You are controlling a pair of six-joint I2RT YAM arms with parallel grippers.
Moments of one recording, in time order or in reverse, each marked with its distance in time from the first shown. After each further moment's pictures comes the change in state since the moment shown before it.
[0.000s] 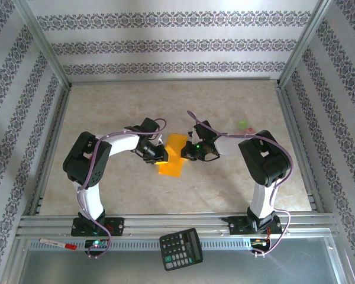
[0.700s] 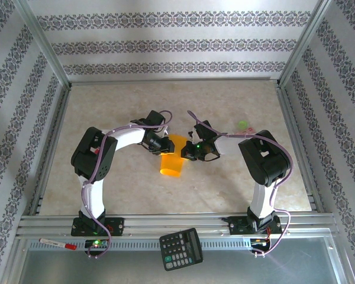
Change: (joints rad) left arm -0.009 0.092 0.156 0.012 -0.041 0.022; right arm -0.003 0.003 0.000 0.000 -0.008 0.003
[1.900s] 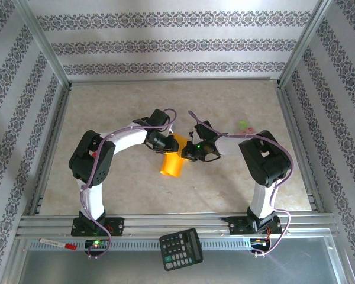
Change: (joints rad) left arm -0.058 -0.044 0.031 -0.012 -0.005 -0.019; right arm -0.002 -0.008 -0.006 0.001 0.000 0.011
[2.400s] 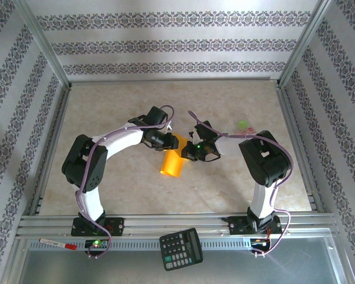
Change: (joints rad) left arm 0.000 -0.076 -0.012 -0.002 -0.013 0.002; right arm 0.000 -0.001 -0.002 0.006 -0.001 0.000
